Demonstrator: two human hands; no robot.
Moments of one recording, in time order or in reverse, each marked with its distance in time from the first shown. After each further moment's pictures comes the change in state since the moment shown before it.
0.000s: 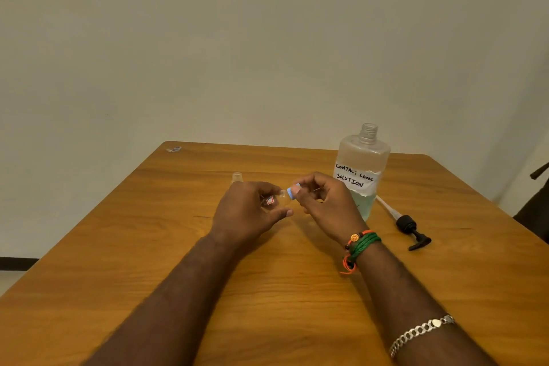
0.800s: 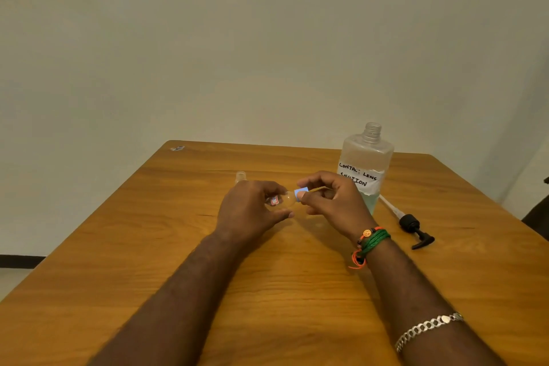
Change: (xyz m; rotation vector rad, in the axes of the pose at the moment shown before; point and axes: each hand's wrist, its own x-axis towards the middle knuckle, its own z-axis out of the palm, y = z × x) left_hand -0.001 0.002 -0.002 0.084 -0.018 0.047; right_hand 0.003 0.005 -0.008 0.096 -0.045 0.016
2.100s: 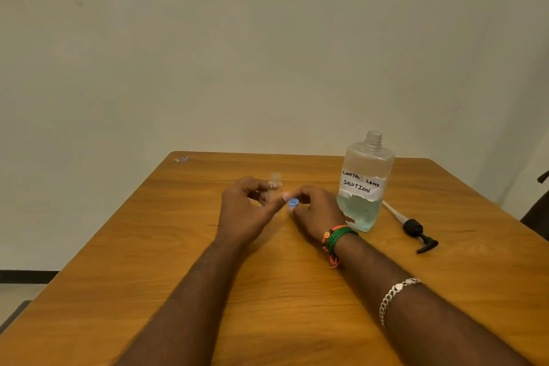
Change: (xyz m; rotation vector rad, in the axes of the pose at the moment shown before) left_hand 0.003 -0.017 0.000 -0.467 0.272 -0.089; right_hand 0.027 0.023 0.041 -0.506 0.075 0.094
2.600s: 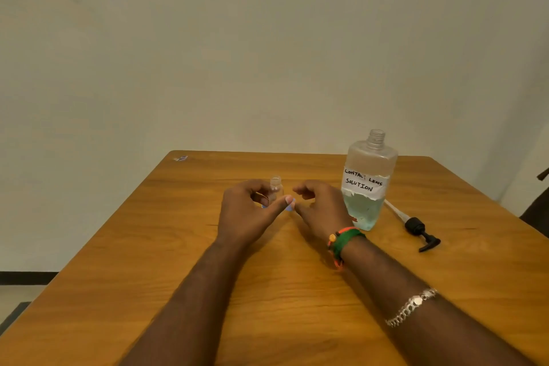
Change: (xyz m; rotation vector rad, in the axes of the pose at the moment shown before) left_hand 0.001 -0.007 -0.002 0.067 -0.031 -0.062; right_hand -0.012 -0.016 -0.006 0.041 0.101 -0.066
